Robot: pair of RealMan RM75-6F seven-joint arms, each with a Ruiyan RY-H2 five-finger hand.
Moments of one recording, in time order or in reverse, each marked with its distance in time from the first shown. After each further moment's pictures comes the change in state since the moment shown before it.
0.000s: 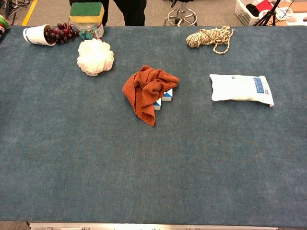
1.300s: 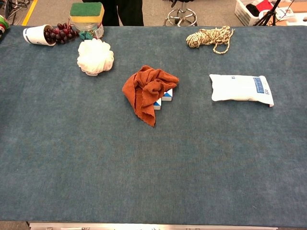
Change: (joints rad) left arm 0.006 -0.027 -0.024 -0.004 -0.006 0.032 -0.047; right arm 0.001 -0.007 -0.002 0.001 0.004 -0.008 -0.018
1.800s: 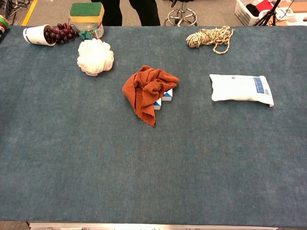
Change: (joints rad) left arm -0.008 -0.004 0.015 -0.007 0.039 -0.007 -0.099; right arm -0.001 0.002 0.001 -0.002 0.001 0.003 0.002
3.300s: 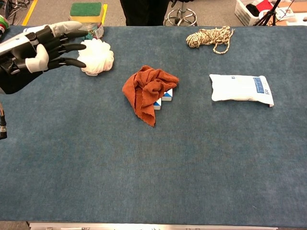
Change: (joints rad) left arm -0.406 0.108 0.045 -0.271 0.164 -0.496 -1.435; right arm -0.003 0.014 0.001 -0.004 -0.006 0.005 0.025
